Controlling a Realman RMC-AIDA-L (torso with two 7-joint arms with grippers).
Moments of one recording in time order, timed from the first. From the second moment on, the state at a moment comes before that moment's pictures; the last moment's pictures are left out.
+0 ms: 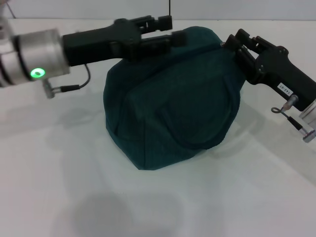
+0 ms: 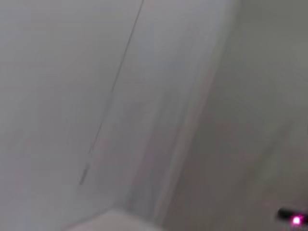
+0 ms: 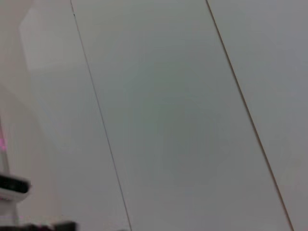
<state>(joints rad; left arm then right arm) -0.61 -1.97 1.24 0.59 1.24 1.47 -1.53 0.49 2.03 -2.06 -0.31 0.05 -1.33 0.72</state>
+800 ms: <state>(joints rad) -0.68 -2.03 1.24 0.70 1.59 1.17 -1.82 0.49 2.02 -2.05 -0.30 0.06 -1.33 0.72</state>
